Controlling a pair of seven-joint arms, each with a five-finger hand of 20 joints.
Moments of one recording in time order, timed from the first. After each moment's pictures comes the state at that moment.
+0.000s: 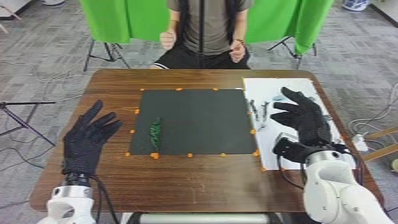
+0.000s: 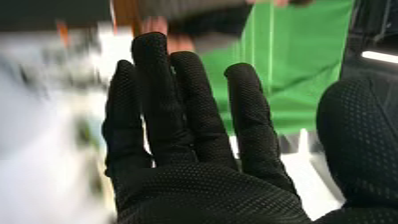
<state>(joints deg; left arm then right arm) 125.6 -62.9 -91.3 -120.8 41.9 10.2 21.3 -112.1 -62.8 85.8 -124.9 -67.8 27.2 10.9</state>
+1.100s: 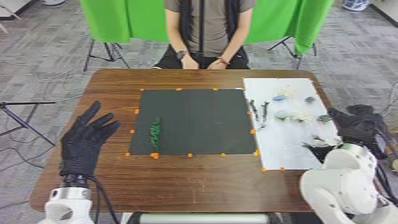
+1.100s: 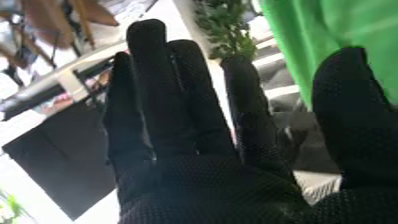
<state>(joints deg) 126.7 -62.3 -91.6 -121.4 41.2 11.0 22.2 -104.8 -53.4 79.0 -123.9 -142.1 16.5 71.5</state>
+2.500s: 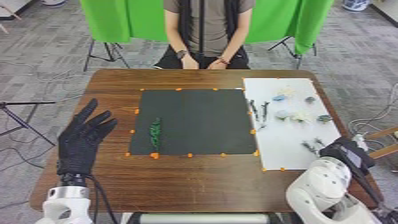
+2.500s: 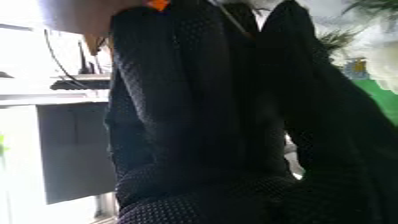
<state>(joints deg) 126.4 -61.4 -91.6 -121.4 40.6 11.5 23.5 -101.2 -57.4 72.7 -112.9 -144.2 -2.3 80.1</state>
